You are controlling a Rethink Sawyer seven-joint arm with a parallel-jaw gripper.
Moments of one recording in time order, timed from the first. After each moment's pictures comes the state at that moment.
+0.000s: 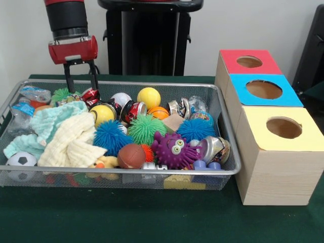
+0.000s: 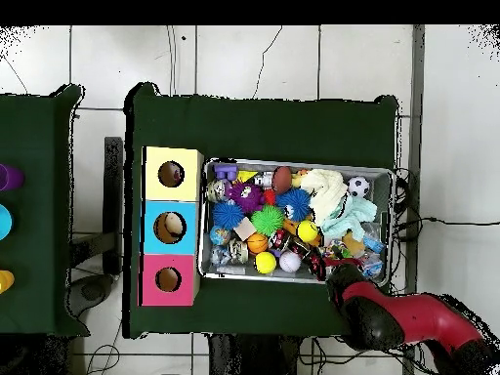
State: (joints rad) arm -1.23 -0.65 0.67 2.06 -0.93 0.13 1.85
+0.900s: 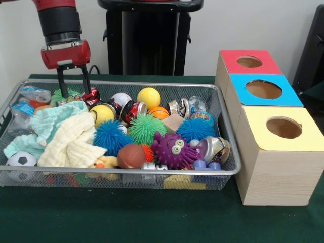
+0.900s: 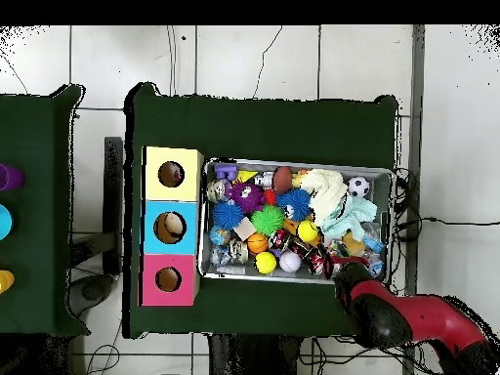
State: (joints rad) arm -1.29 -0.58 0.69 2.03 -0.93 0.14 1.85
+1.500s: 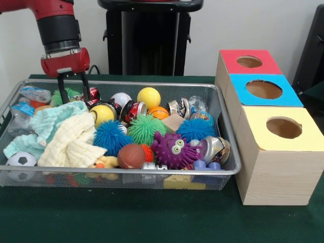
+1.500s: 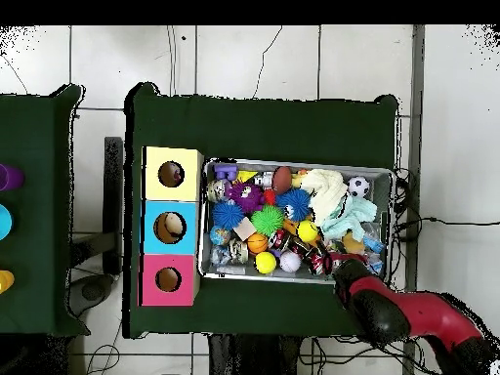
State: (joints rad) arm -1.31 -0.51 0.70 1.99 -0.93 0.14 1.85
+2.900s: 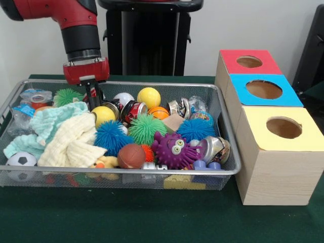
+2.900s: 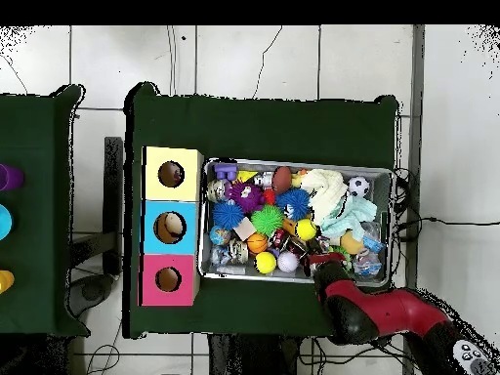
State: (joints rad) arm -1.06 -0.52 0.45 1.96 -1.04 -0.14 1.85
